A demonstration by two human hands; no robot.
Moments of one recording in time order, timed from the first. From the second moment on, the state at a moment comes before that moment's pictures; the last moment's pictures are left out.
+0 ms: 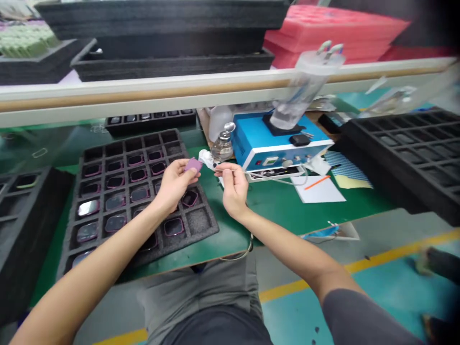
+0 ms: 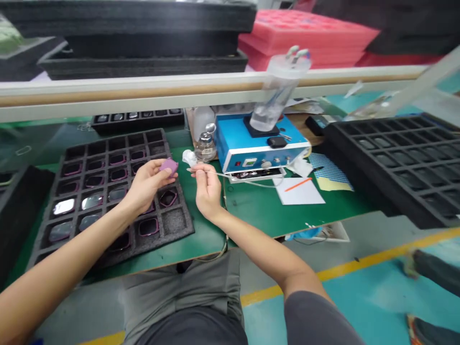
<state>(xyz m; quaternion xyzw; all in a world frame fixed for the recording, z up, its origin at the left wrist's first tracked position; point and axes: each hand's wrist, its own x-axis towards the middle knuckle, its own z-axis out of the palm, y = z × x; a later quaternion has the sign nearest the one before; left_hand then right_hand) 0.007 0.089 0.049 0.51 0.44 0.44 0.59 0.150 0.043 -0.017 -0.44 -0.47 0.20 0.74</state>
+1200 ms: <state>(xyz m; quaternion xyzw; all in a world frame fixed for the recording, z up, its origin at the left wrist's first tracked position) 0.002 0.052 0.027 0.46 0.43 0.43 0.64 0.146 0.023 -0.027 -0.39 -0.53 0.23 0.71</state>
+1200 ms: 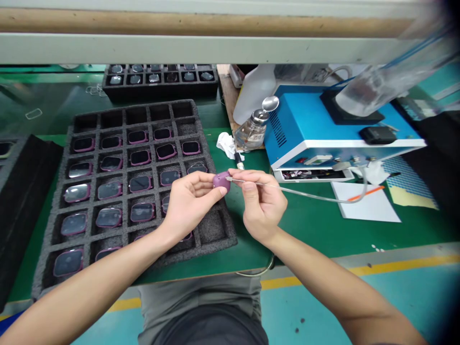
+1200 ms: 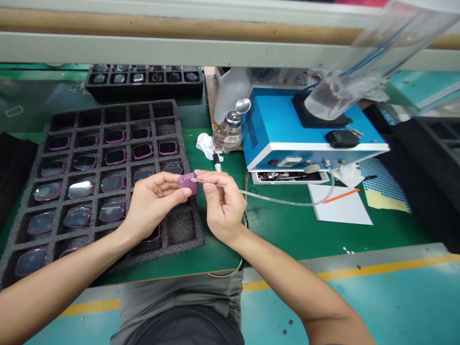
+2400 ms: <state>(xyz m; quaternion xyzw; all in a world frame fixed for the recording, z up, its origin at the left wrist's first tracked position) 0.002 0.059 0.029 0.53 0.46 0.42 0.57 0.145 0.034 -0.018 -0.39 -0.52 0.24 0.72</state>
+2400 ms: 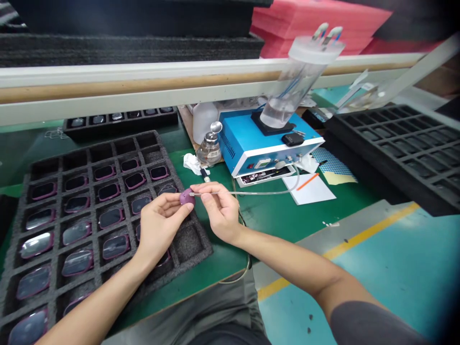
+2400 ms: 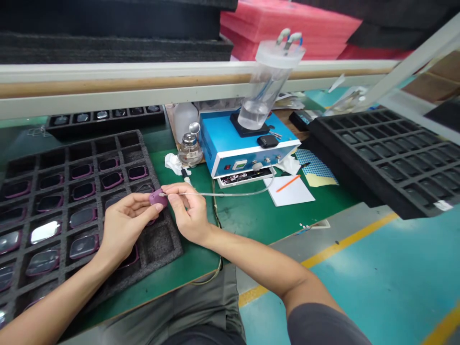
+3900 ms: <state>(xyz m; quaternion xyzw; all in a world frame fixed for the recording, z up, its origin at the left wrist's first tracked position) 0.003 0.060 0.028 0.53 0.47 0.42 0.56 0.144 0.035 -0.021 -0.40 -0.53 0.24 0.71</state>
